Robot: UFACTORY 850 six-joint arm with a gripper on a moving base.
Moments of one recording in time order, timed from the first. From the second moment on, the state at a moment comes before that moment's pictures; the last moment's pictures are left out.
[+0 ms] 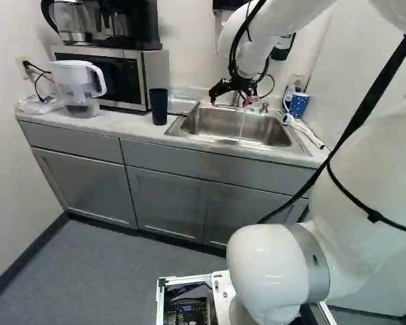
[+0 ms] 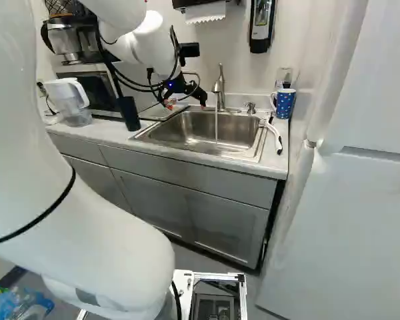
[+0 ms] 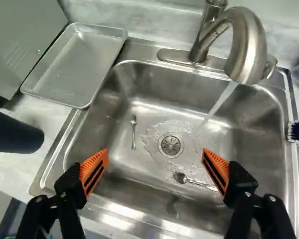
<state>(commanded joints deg) -2.0 7.4 -56.4 0.0 -22.8 0.0</state>
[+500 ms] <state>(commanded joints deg) 3.2 9.1 -54.8 0.0 -22.8 0.0</state>
